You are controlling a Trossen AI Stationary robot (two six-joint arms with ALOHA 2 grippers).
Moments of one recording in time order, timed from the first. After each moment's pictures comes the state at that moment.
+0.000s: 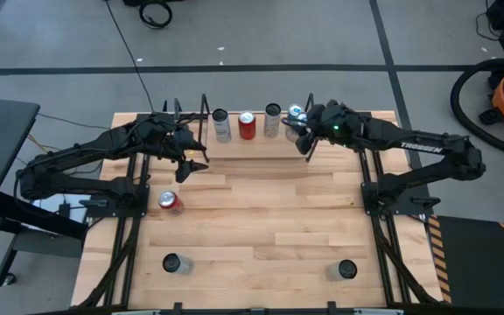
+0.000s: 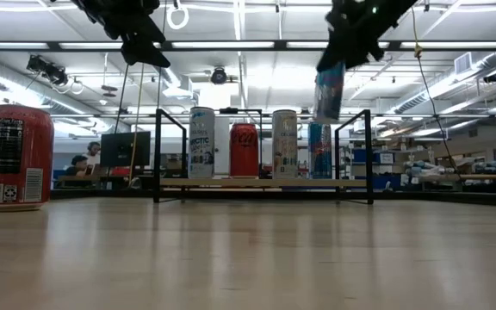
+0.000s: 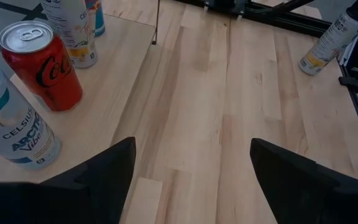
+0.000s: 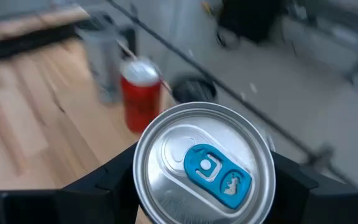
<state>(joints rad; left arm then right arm) 0.37 0.97 0.95 -0.59 0.23 0.00 -0.29 1.14 1.05 -0.46 0.44 0.15</state>
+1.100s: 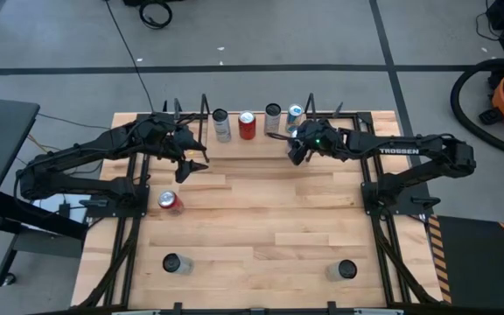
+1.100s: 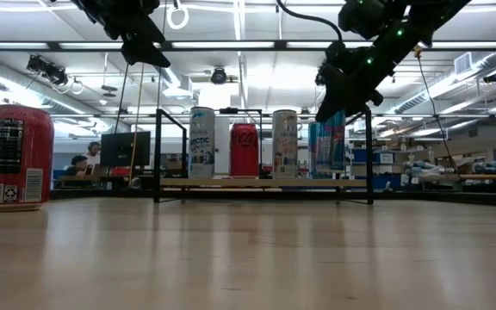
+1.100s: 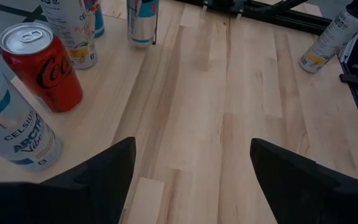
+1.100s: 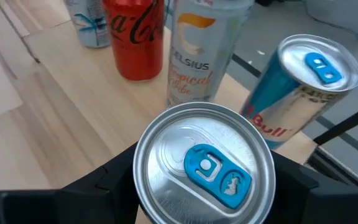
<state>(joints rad) 0.37 0.97 0.95 -0.59 0.23 0.01 -0.33 1.24 0.80 -0.25 0.38 0.24</state>
